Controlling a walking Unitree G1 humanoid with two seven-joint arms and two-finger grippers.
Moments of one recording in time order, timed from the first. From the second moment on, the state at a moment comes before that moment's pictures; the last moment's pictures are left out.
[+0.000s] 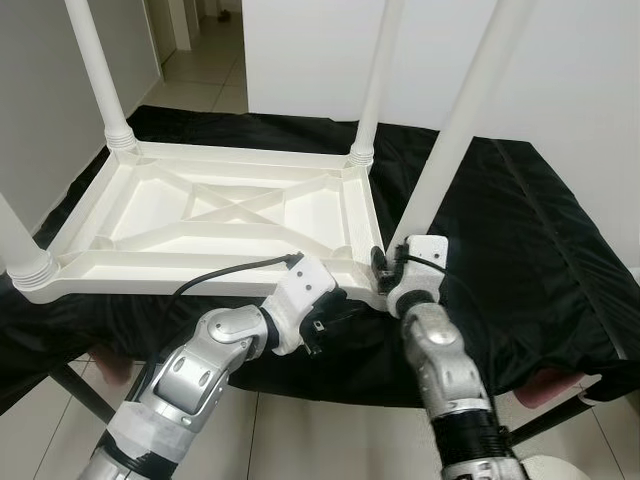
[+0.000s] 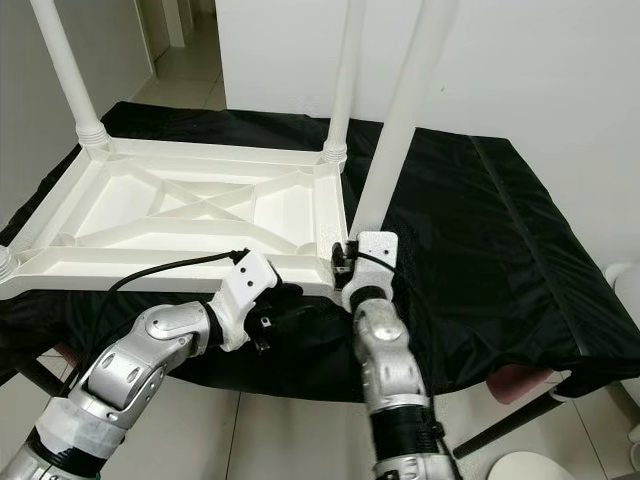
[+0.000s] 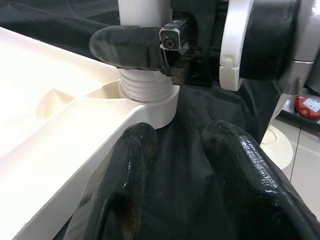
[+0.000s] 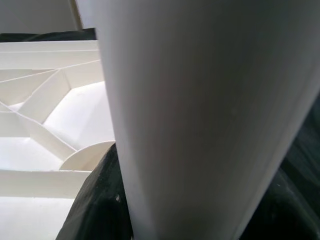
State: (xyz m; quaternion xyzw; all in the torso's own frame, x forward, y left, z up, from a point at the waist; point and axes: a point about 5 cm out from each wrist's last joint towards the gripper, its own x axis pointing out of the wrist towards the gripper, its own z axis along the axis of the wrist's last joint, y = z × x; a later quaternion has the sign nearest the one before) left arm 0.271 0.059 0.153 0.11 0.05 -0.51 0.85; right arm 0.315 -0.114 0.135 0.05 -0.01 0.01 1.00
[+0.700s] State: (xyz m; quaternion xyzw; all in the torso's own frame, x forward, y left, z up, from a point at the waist) left arm 0.272 0.060 0.153 0.11 0.06 -0.51 0.85; right arm 0.310 -0.127 0.145 0.05 -0.04 0.06 1.00
